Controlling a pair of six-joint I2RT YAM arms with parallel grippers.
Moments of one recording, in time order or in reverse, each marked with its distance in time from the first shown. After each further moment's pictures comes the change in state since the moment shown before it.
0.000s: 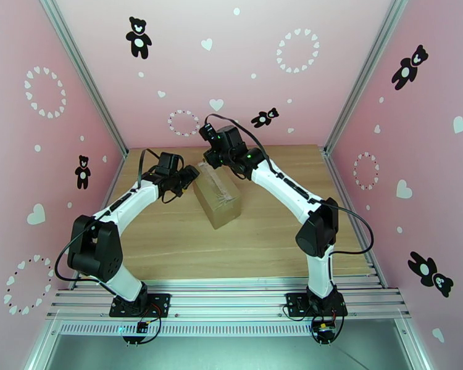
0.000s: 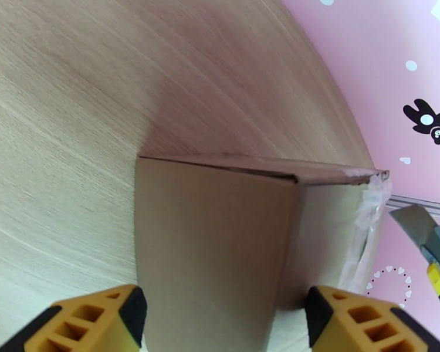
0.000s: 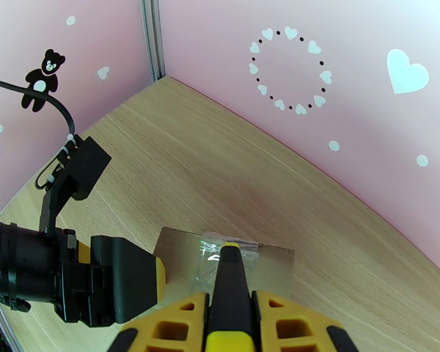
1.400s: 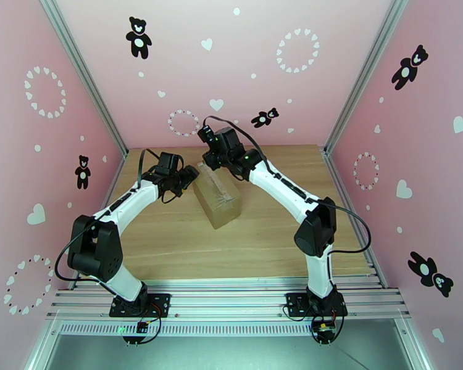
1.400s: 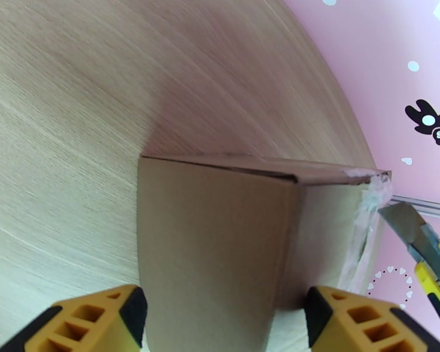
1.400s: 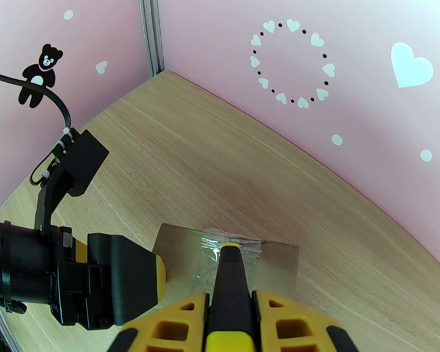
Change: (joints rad) left arm 0.000 0.001 0.002 -0.007 0.000 0.002; right arm 0.013 0.014 -0.001 -0.001 0.017 0.011
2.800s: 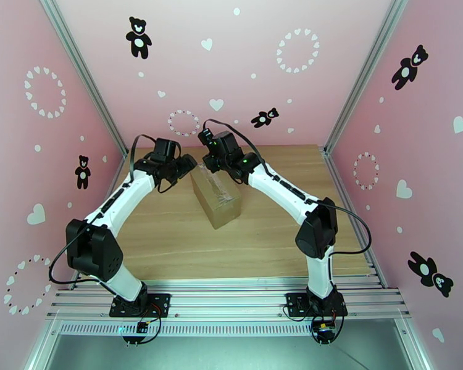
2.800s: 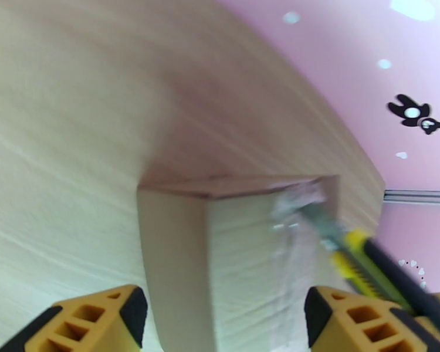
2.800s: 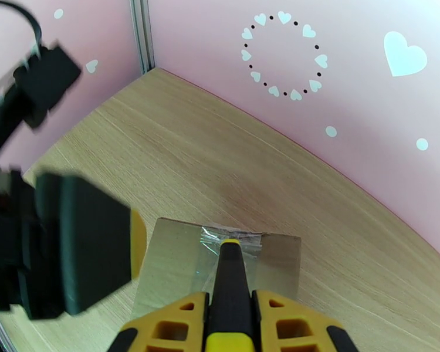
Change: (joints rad) left arm 0.014 0.019 0.270 -0.207 -0.068 0.164; right arm 0.014 -0.019 -0.071 0.039 0.052 0.026
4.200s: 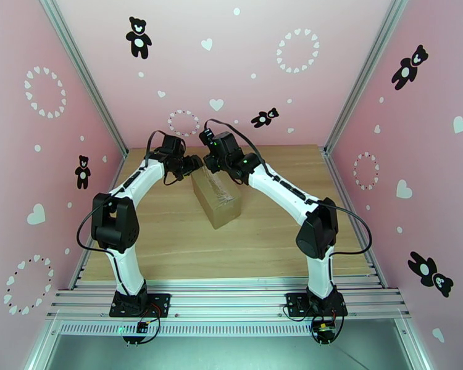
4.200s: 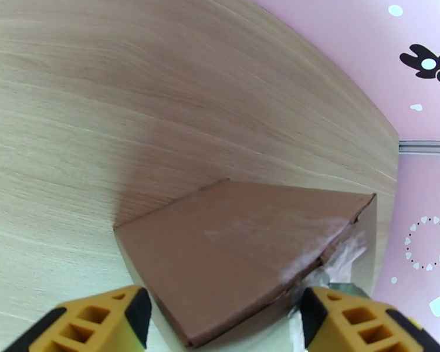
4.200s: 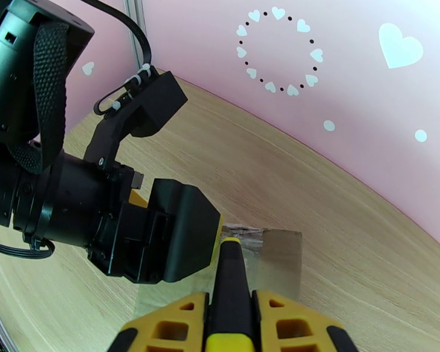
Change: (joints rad) left arm 0.042 0.271 0.130 0.015 0.198 0.189; right arm 0.003 -0.004 -0.006 -0.002 0.009 0.026
